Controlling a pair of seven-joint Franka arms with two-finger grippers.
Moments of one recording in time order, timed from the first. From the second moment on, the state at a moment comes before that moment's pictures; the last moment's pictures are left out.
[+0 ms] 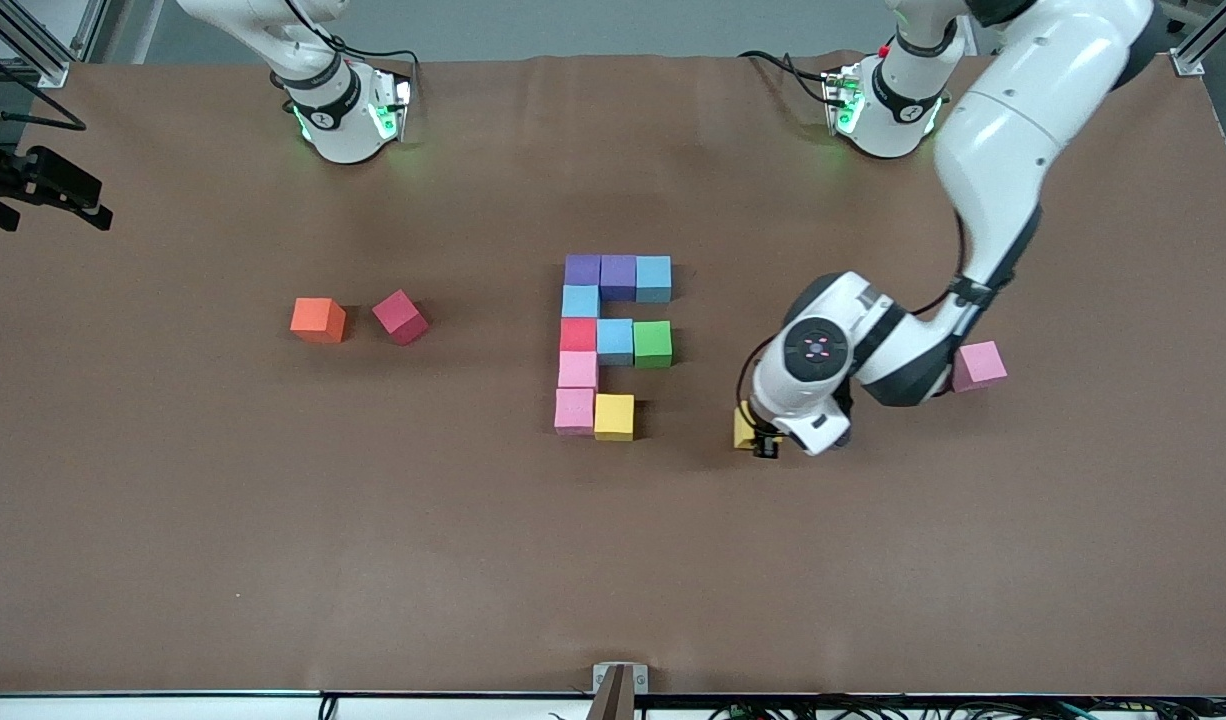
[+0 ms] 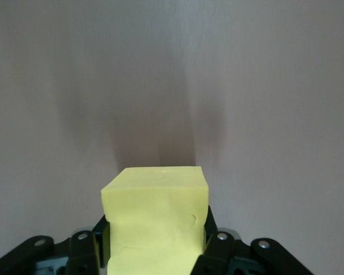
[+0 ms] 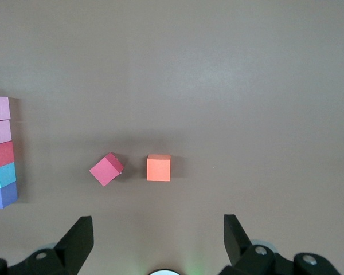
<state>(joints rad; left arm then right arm) -0.09 0.77 -0.52 -1.57 0.46 2.21 -2.24 -0.01 -0.09 -0.03 -1.57 -0.01 1.45 -0.04</state>
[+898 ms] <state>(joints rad) -0.35 0.92 -0.40 -1.33 0.40 2.20 -2.30 -0.01 -0.09 -0.02 -1.57 -0.01 1.45 -0.05</state>
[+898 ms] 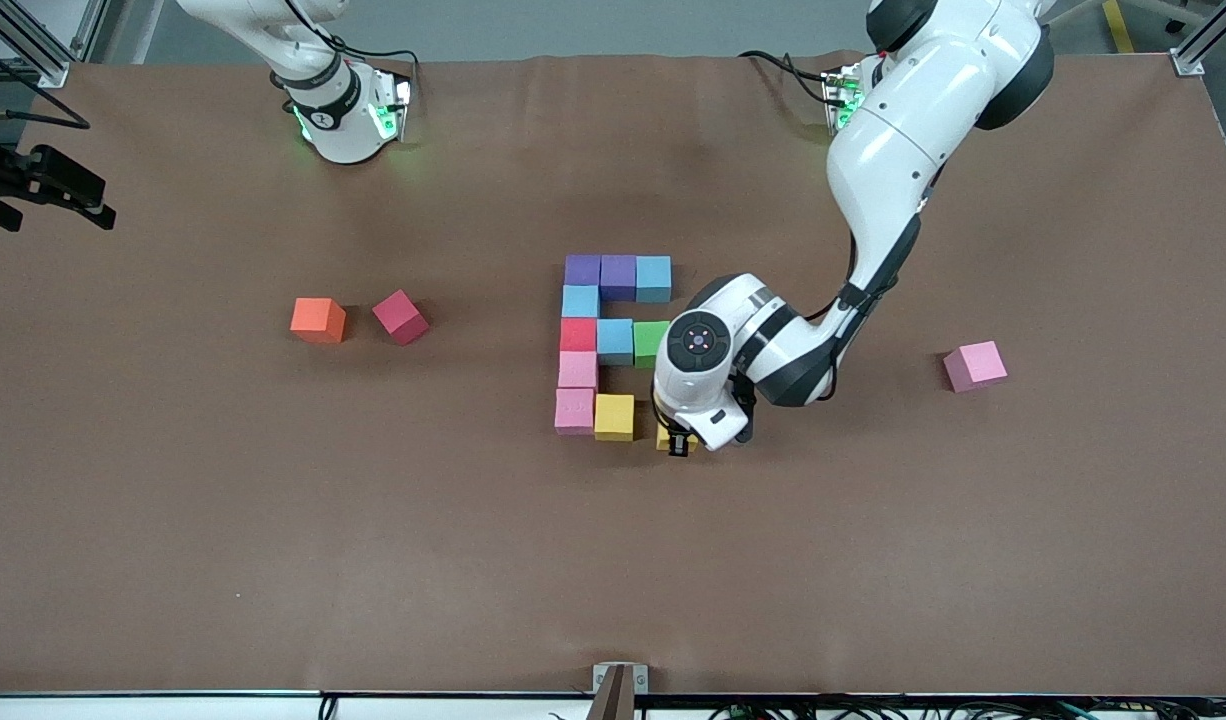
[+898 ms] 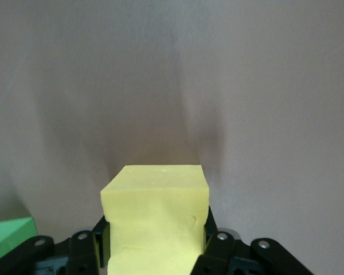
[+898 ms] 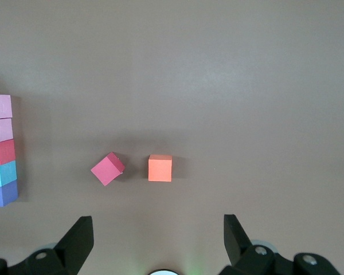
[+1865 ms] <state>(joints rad) -0.42 0.93 -0.38 -1.31 0.40 2.24 -2.34 -0.02 -0.09 -0.02 -1.57 -0.01 1.45 -0.05</state>
